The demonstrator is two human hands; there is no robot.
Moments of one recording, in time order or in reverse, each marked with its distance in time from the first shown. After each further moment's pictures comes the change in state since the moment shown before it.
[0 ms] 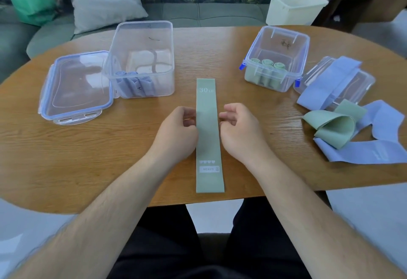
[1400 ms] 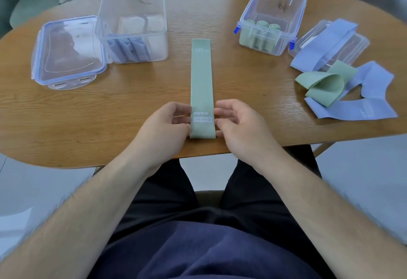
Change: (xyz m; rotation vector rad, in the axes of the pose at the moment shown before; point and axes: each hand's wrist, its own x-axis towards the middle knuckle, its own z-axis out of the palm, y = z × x) left_hand -0.073 -0.022 -0.012 -0.029 -0.115 -0.095; right_hand -0.083 0.014 -0.012 0.024 -0.134 0.015
